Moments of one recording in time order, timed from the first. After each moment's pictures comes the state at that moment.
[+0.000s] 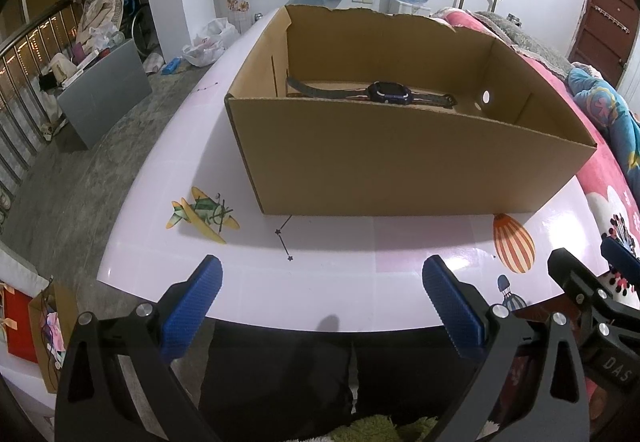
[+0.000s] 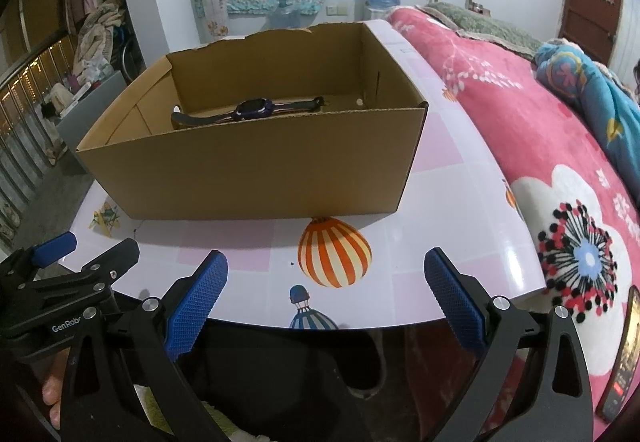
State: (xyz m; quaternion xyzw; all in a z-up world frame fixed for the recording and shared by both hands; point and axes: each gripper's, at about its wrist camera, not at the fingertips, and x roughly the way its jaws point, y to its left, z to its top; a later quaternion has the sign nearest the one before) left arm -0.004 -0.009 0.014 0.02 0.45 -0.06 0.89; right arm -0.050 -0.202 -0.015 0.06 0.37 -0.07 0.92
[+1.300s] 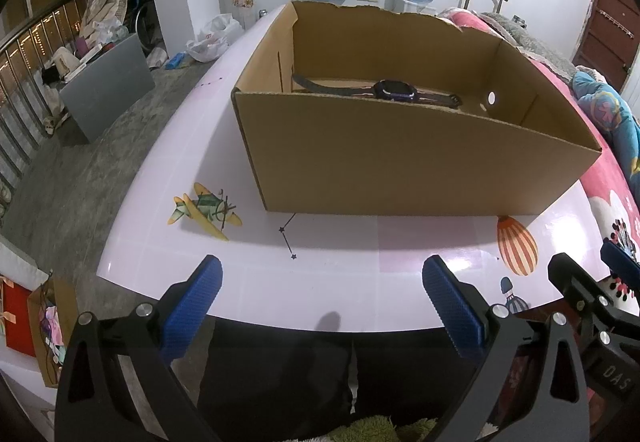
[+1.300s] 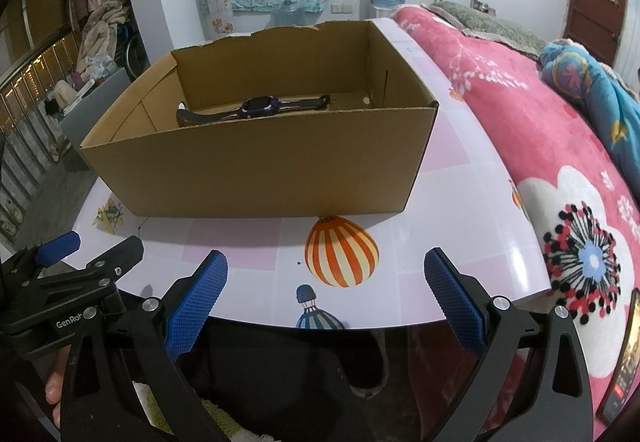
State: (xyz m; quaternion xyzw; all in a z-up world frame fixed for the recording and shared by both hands) left arm -0.005 -0.010 0.011 0.02 0.46 -0.06 0.89; right arm -0.048 -0.197 -0.015 0.06 0.37 -0.06 0.92
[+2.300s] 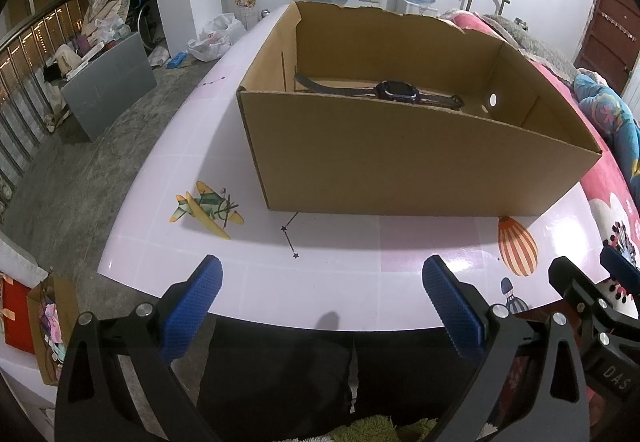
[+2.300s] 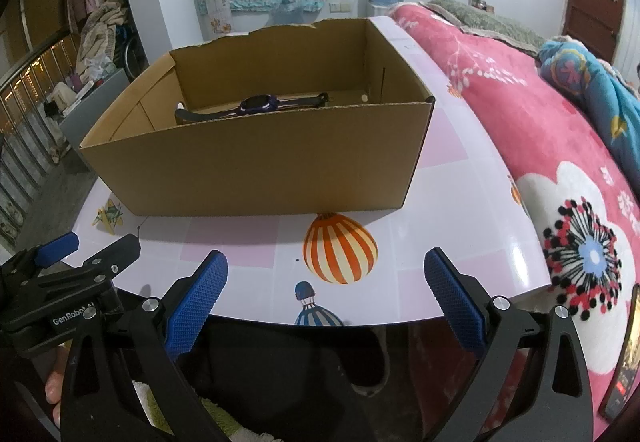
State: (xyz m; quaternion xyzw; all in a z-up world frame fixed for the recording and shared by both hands) left arm -0.009 -0.011 0.012 0.01 0.46 -0.05 0.89; right arm -0.050 -0.201 -0.017 0.06 0.37 -0.07 0.92
